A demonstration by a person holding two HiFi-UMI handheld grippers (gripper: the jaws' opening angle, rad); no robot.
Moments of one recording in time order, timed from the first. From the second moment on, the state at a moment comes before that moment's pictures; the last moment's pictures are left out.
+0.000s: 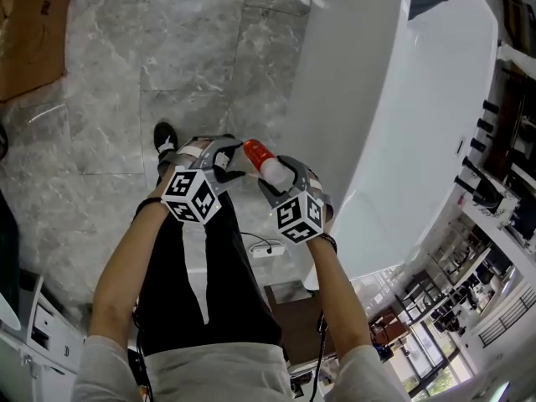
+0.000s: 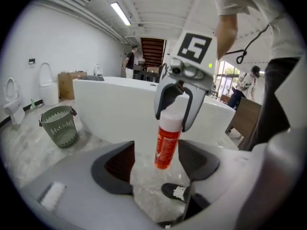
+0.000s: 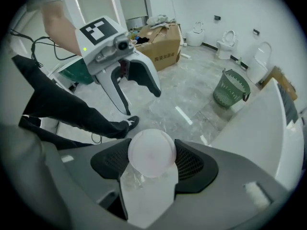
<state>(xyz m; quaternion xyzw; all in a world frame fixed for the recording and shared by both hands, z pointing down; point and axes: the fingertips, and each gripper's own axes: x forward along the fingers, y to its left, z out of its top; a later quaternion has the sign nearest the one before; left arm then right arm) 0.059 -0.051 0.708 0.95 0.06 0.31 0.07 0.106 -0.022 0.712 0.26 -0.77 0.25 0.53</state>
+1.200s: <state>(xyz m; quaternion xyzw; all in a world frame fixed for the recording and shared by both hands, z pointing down) 0.087 -0.091 0.694 0.95 -0.07 0.26 0.18 0.222 -0.033 0.881 0.42 -0.63 0.41 0.51</state>
